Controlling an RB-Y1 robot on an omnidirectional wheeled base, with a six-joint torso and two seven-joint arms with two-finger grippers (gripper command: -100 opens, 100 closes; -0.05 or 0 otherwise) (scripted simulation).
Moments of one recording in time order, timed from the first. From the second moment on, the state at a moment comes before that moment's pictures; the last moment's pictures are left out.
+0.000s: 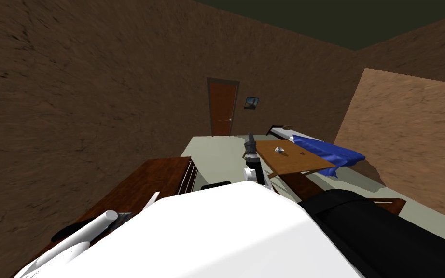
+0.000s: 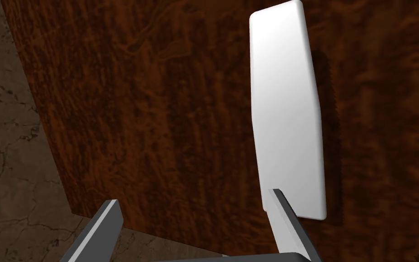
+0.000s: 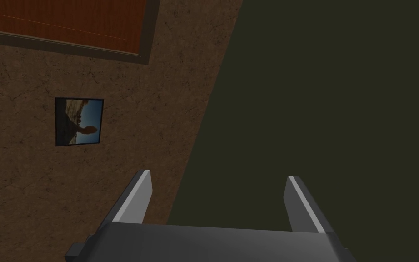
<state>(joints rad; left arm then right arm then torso) 0.13 0.55 0.65 -0.79 0.43 0.61 0.47 0.46 -0.02 -0.02 -2.24 0.09 -0.41 0.11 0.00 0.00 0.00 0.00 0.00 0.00</state>
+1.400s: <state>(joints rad) 0.05 0.53 0.64 -0.53 0.55 0.79 0.42 0.46 -0.02 -0.02 -2.24 0.09 -0.41 0.11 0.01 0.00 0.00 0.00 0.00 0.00</state>
